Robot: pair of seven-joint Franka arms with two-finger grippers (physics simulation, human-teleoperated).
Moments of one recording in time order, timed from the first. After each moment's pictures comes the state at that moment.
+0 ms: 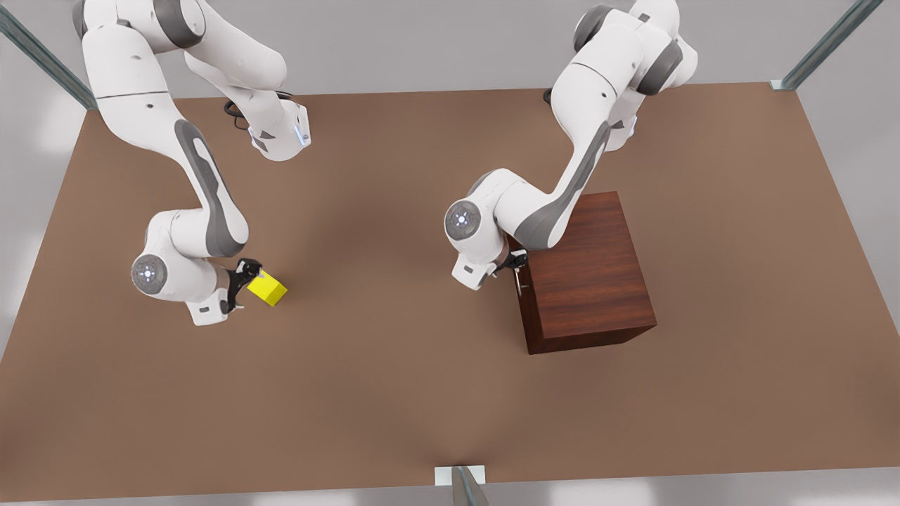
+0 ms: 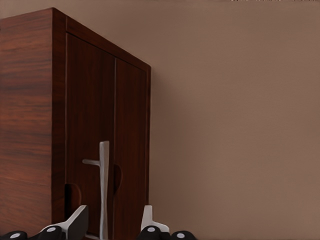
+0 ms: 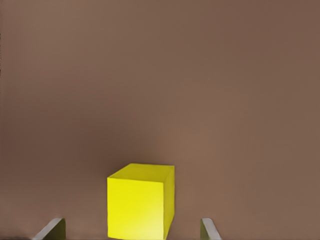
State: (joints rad) left arm -0.65 0.66 -0.09 -1.30 0.28 1.67 -0.92; right arm -0.31 0.34 0.33 -2.02 0.02 2.12 -0.95
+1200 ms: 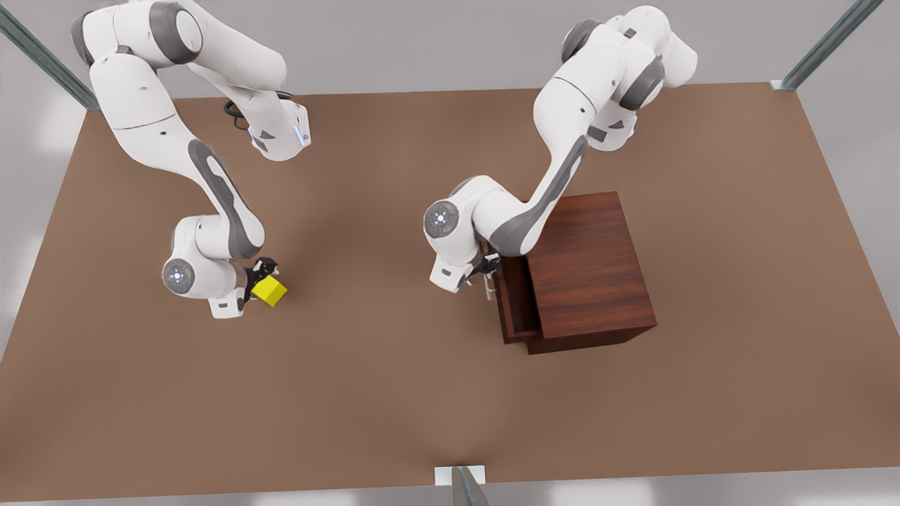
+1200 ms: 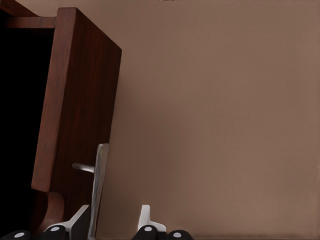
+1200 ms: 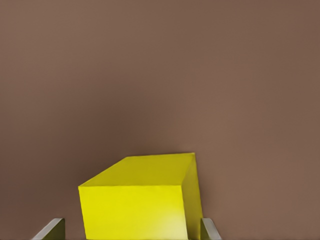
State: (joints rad) left arm -0.69 0.77 -0.12 -1.19 0.27 1.78 -1.09; right arm -0.32 0.43 0.32 -2.15 -0.01 2.29 -0.81
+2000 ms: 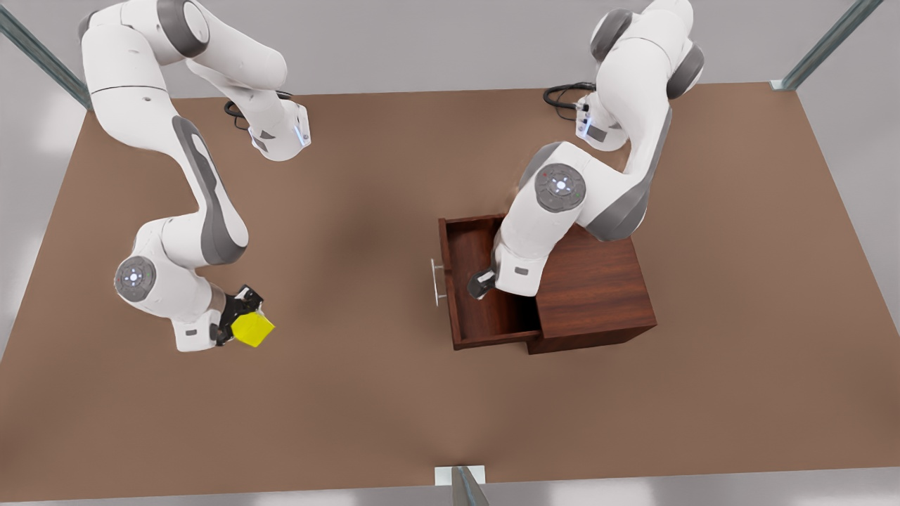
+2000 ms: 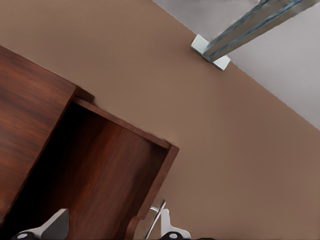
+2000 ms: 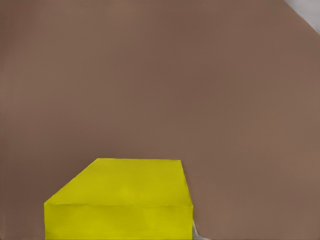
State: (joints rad) left arm -0.40 0.63 -0.18 -0.97 -0.02 1.73 -1.16; right arm -0.25 0.41 0.41 -1.69 -0.04 2.08 -0.75
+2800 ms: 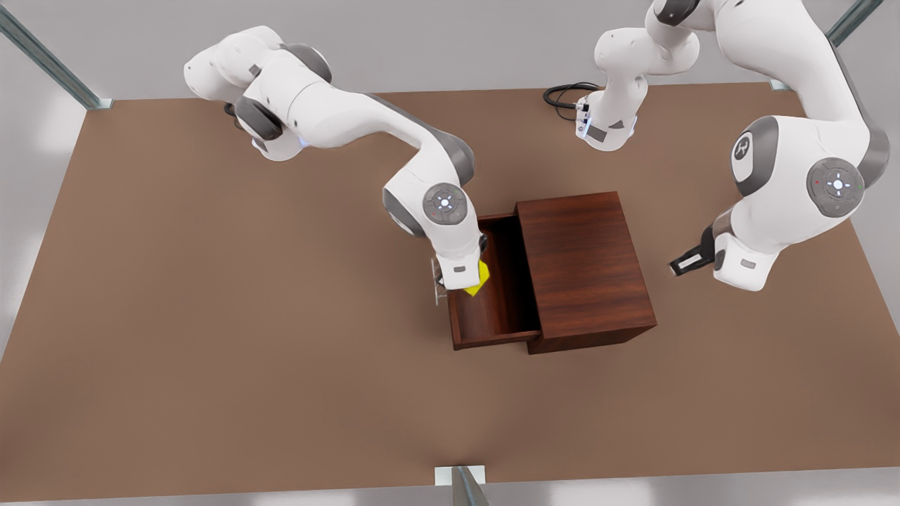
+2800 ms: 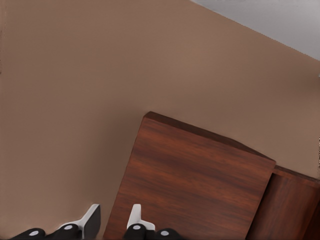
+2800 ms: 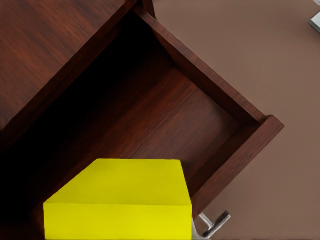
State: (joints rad) left arm -0.06 0.28 -0.08 -1.34 -0.03 1.54 -0.58; right arm 0.65 0.90 0.25 -0.77 -0.09 1.75 -0.03
